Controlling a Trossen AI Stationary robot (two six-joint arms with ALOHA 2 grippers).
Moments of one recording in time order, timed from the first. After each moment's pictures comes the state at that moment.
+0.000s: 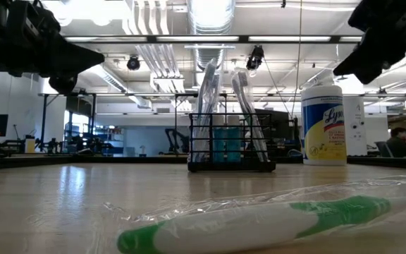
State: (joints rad) left arm -0.17 0.45 0.01 0.47 -0.36 -0.18; right arm 0.17 0.51 0.42 -0.43 0.26 0.33
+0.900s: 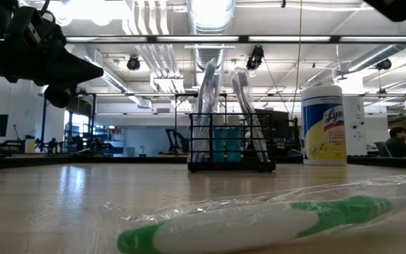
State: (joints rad) left arm -0.17 0.45 0.02 0.34 -0.35 -0.38; right arm 0.72 1.36 1.06 -0.70 0.20 0.58
